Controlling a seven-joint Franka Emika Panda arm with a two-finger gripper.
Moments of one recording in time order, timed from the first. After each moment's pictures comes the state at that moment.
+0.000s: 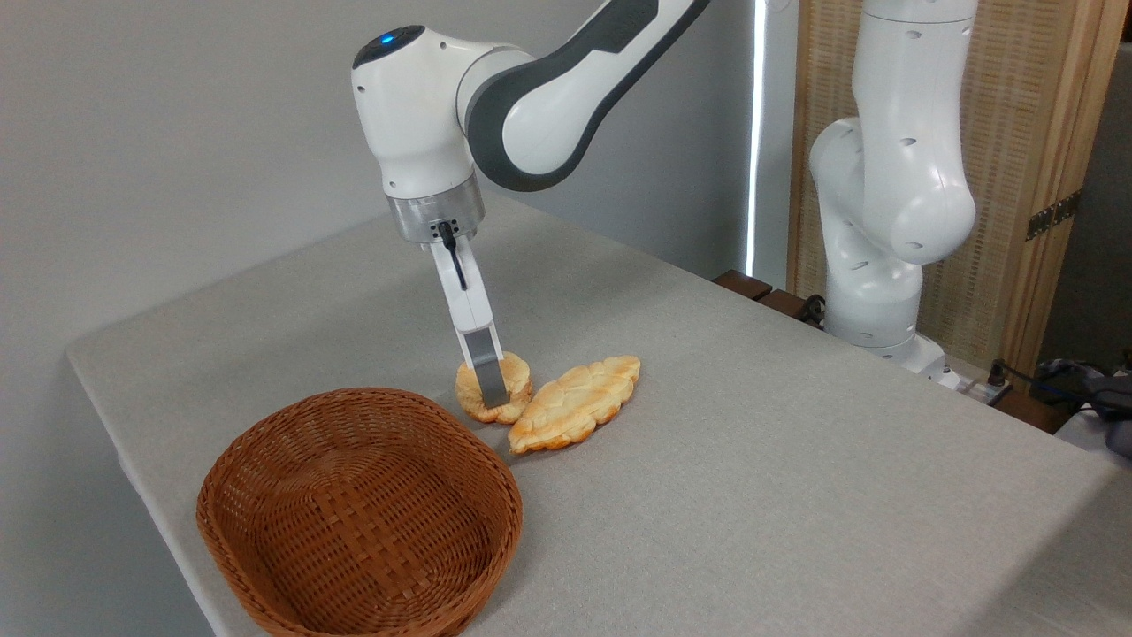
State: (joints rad) arm -0.51 -0.07 0.15 -2.19 0.03 2.06 0.81
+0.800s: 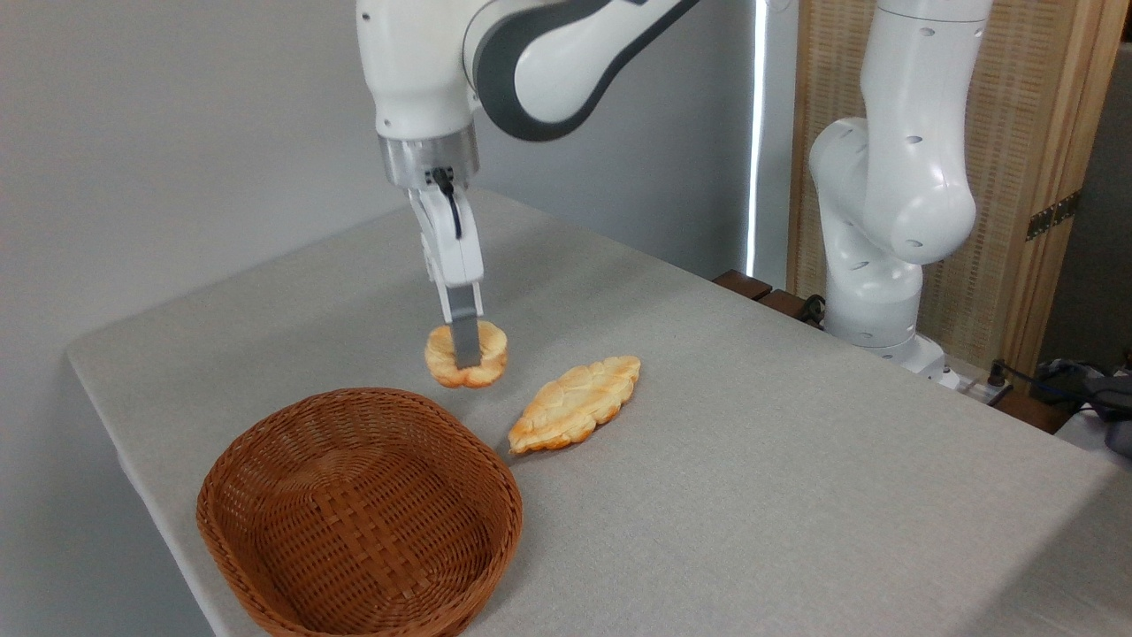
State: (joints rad) arm -0.51 -0.15 0.16 -2.15 0.03 2.06 0.77
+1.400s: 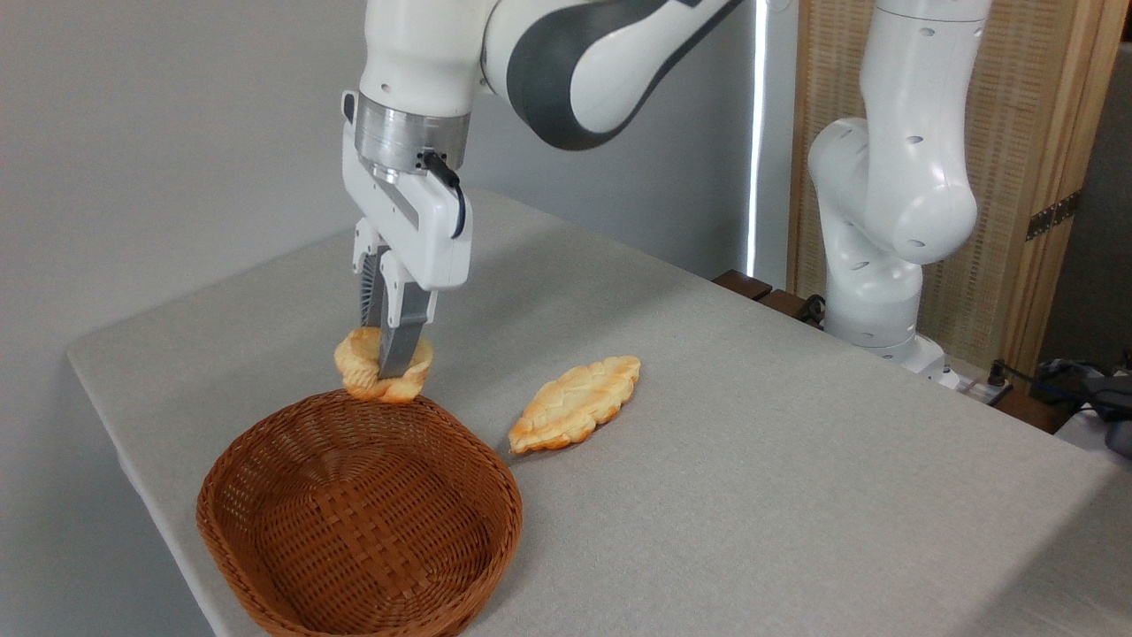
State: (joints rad) arm -0.49 -0.14 0.29 -2.09 -0.10 2.29 0.76
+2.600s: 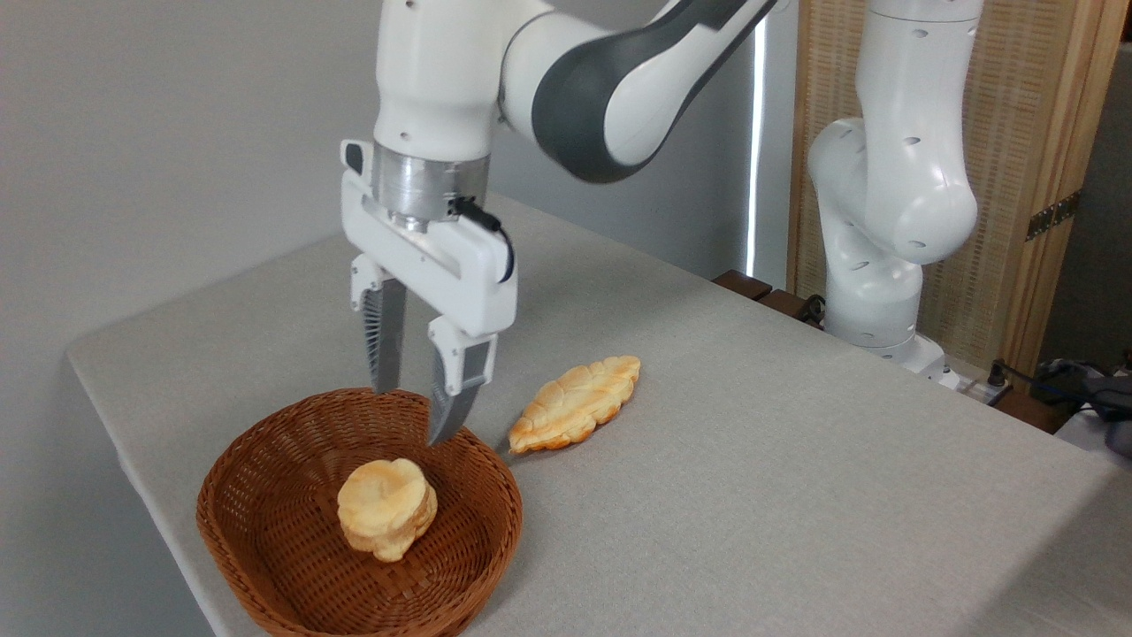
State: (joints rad) arm -0.49 -0.12 0.38 -2.08 -0.07 2.24 0.66
